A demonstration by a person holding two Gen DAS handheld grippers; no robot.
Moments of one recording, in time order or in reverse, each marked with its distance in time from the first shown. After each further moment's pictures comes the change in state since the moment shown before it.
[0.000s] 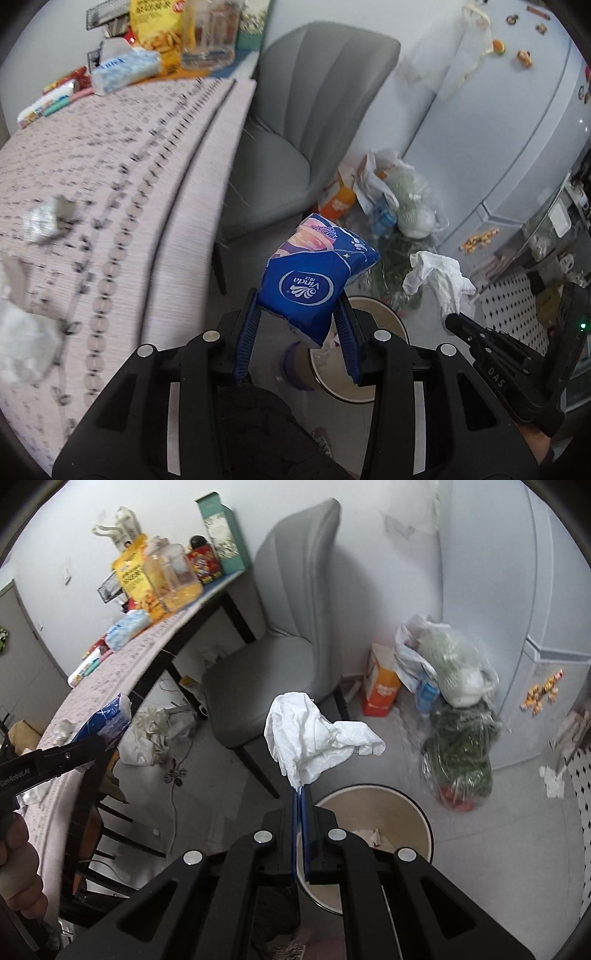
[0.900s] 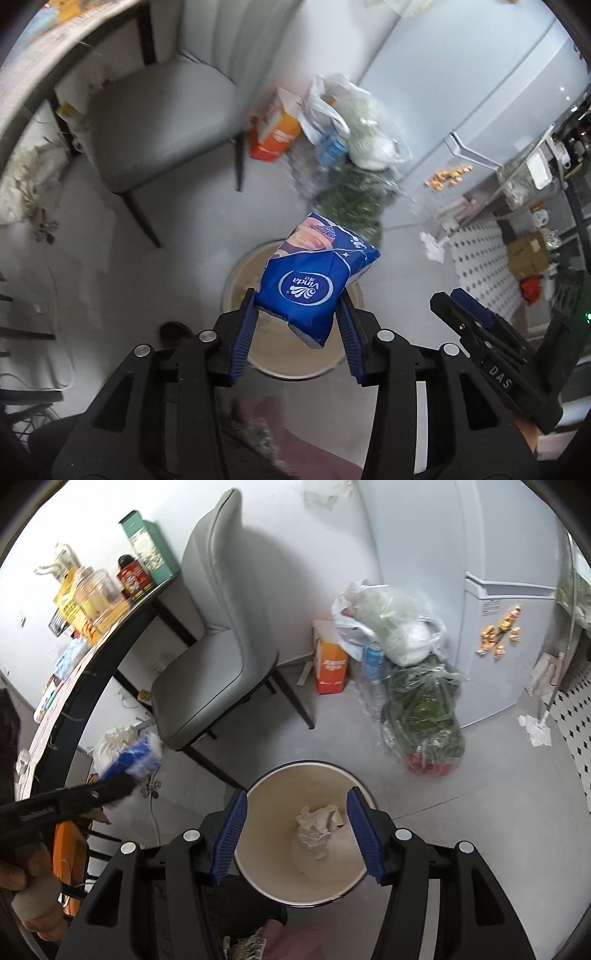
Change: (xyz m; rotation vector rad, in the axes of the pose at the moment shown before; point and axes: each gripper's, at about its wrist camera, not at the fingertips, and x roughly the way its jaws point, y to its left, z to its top) left arm 0.100 -0.096 -0.026 0.062 0.255 -0.172; right arm 0.007 -0.114 -0.027 0.180 0.025 -0.079
